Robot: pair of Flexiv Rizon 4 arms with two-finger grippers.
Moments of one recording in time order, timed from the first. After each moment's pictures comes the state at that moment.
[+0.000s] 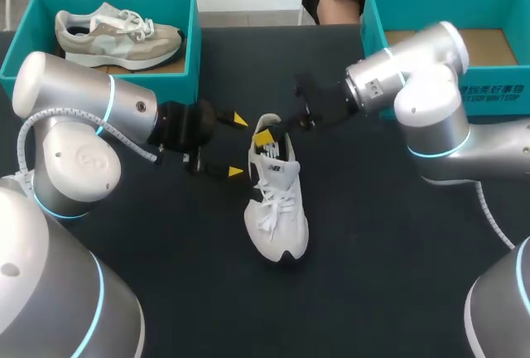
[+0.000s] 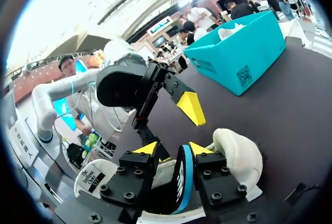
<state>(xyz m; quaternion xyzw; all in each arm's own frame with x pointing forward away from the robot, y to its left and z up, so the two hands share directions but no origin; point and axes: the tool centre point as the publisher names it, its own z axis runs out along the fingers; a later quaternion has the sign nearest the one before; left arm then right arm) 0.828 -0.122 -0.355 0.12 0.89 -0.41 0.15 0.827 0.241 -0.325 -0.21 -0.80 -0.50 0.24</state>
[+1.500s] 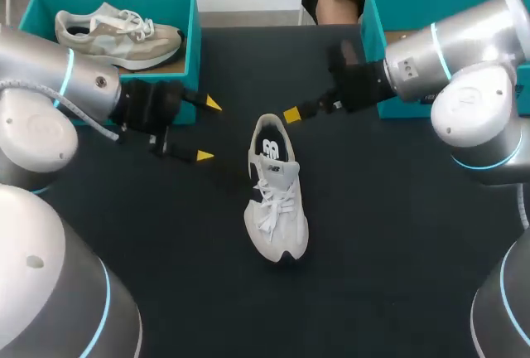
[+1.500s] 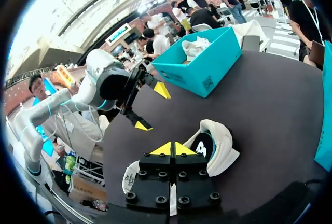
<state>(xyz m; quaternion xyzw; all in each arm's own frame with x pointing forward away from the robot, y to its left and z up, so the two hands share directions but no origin) 0.833 -0.068 -0.307 0.15 0.89 -0.42 0.13 0.820 0.186 -0.264 -0.37 -0.81 -0.44 0.14</state>
